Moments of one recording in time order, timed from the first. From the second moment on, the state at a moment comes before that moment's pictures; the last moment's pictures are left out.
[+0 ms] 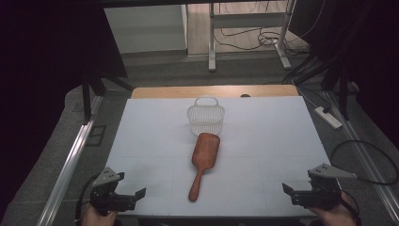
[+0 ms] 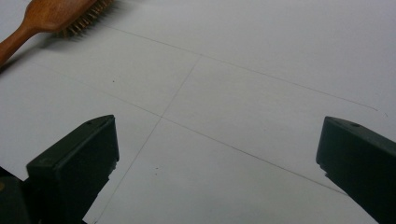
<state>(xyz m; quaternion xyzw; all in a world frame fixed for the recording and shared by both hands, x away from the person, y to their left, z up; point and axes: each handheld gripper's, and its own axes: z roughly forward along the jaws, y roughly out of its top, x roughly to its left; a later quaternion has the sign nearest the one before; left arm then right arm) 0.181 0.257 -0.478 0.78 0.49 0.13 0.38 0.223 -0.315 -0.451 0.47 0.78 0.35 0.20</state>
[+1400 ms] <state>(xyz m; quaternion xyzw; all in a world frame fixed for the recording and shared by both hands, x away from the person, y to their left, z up) 0.193 0.240 -0.475 0.81 0.44 0.10 0.39 0.225 -0.312 -0.451 0.46 0.79 0.35 0.19</state>
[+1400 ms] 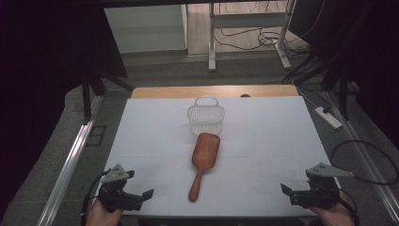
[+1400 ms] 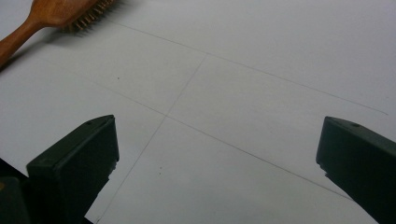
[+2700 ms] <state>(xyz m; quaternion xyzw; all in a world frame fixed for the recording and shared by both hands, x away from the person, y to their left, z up) 0.232 0.197 -0.467 0.82 0.41 0.05 0.40 0.226 -0.311 -0.452 0.46 0.80 0.35 0.19</state>
